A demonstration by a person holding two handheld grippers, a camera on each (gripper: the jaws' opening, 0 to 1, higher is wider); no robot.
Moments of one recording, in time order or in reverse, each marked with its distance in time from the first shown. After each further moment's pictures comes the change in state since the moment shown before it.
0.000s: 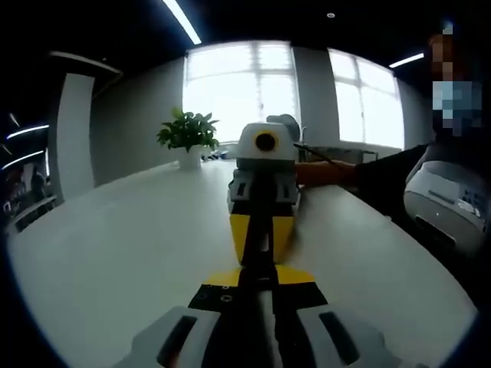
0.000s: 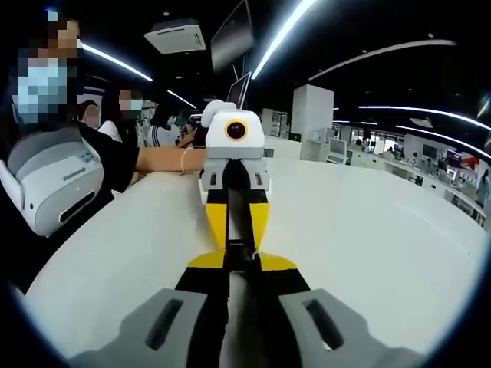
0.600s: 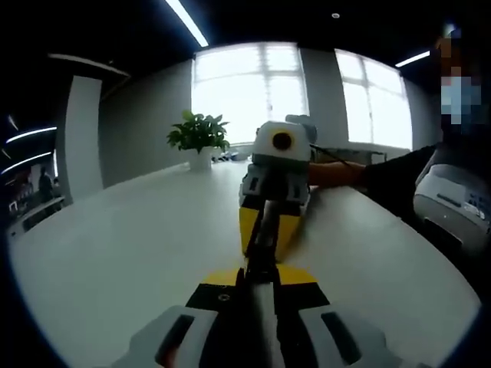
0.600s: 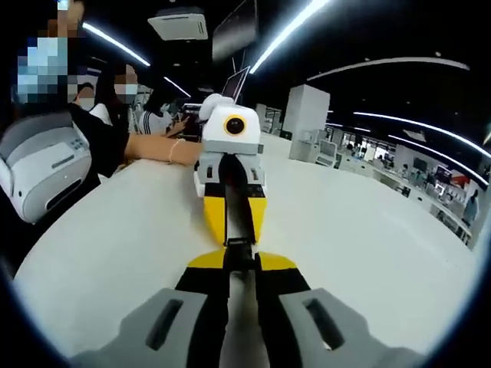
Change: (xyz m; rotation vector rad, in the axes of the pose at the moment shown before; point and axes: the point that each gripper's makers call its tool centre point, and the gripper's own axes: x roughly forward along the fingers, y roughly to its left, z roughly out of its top) left arm -0.007 0.019 -0.001 -0.002 -0.009 0.053; right arm -0.003 -0.017 -0.001 -0.109 0.056 -0.102
